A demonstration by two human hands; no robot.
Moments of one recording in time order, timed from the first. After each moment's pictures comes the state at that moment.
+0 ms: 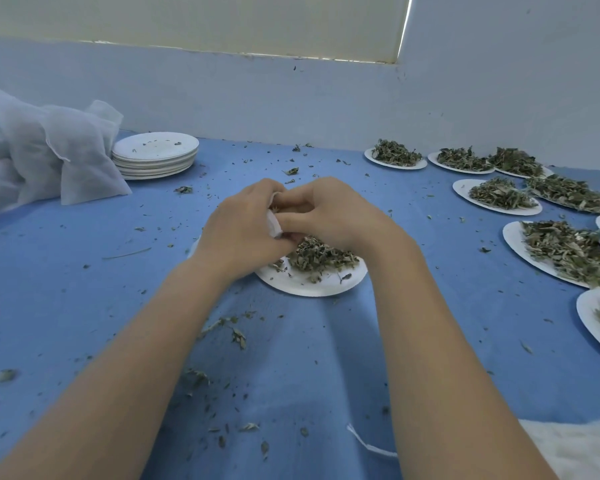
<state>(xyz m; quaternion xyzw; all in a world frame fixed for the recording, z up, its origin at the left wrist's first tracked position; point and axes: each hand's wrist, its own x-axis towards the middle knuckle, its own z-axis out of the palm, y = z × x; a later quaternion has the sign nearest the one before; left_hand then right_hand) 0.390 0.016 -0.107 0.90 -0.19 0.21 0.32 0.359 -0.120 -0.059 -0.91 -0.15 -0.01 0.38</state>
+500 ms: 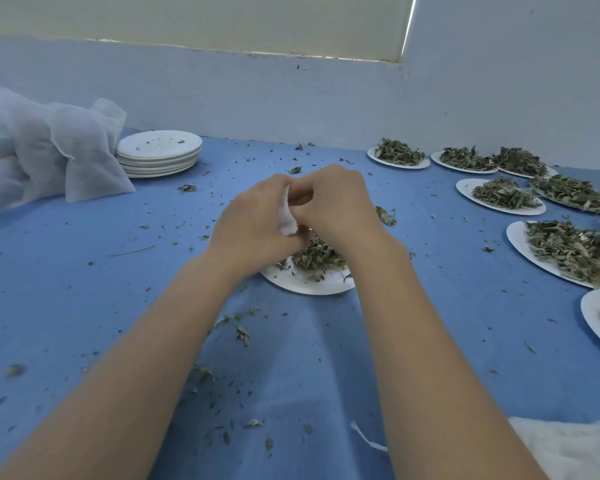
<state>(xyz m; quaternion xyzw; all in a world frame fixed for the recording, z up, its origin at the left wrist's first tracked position) 0.384 0.008 -0.101 0.89 -0.20 0.21 0.35 0.365 -0.108 -0.063 -0.93 -0.08 -0.15 0.33</state>
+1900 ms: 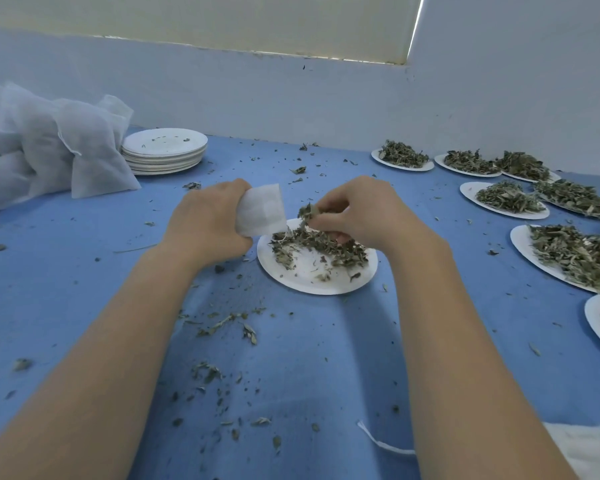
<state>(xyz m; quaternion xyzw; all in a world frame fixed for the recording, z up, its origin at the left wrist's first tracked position) 0.400 0.061 -0.102 0.95 -0.15 0.19 0.18 0.365 -0.139 -0.062 -0.94 -0.07 -0.05 0.32</state>
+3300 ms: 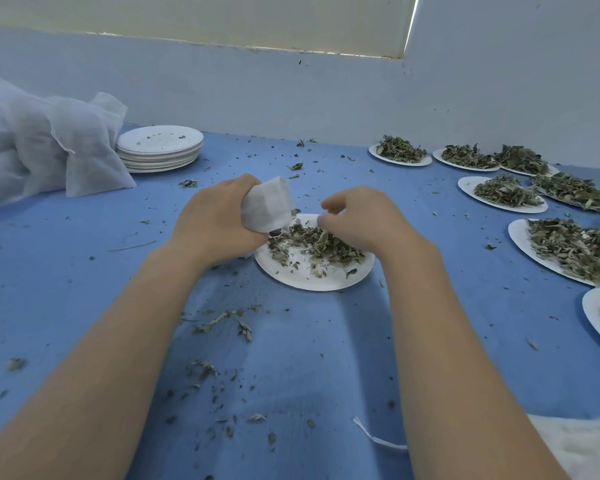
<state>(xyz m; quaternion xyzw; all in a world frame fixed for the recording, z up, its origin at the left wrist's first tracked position) 0.397 0.049 -0.103 0.93 -0.17 0.18 0.26 0.373 -0.143 -0.076 -0.97 -0.01 -0.05 0.22</state>
